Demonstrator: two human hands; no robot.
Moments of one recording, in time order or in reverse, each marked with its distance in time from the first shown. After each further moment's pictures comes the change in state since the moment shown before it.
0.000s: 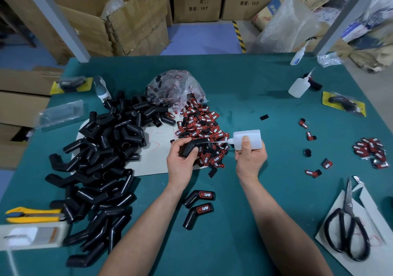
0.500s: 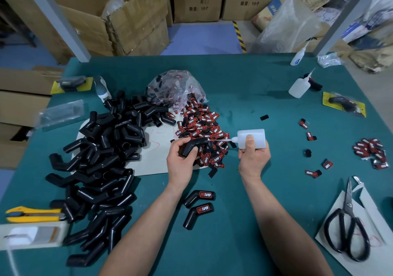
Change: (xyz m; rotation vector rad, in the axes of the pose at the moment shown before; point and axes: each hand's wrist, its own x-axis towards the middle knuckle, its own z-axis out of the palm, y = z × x) left_hand 0.001 -0.004 -0.001 -0.006 0.011 -0.008; right_hand 0.006 -0.003 -0.003 0.009 0.032 -0.022
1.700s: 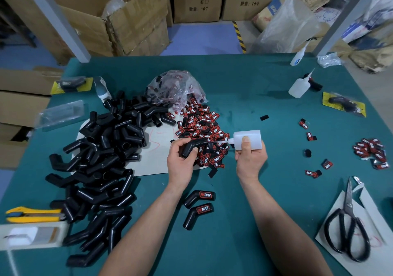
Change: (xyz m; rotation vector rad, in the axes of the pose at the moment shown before) left_hand 0.000 -0.003 0.000 0.006 0.002 0.005; right_hand -0.007 0.002 0.003 -0.037 -0.028 -0.005
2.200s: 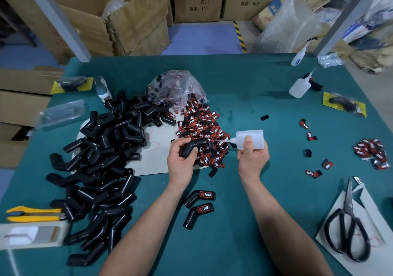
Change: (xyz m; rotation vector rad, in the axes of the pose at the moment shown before) left_hand 0.000 0.004 0.002 0.020 0.018 0.054; right_hand 0.003 -0.003 0.000 0.018 0.043 -0.005
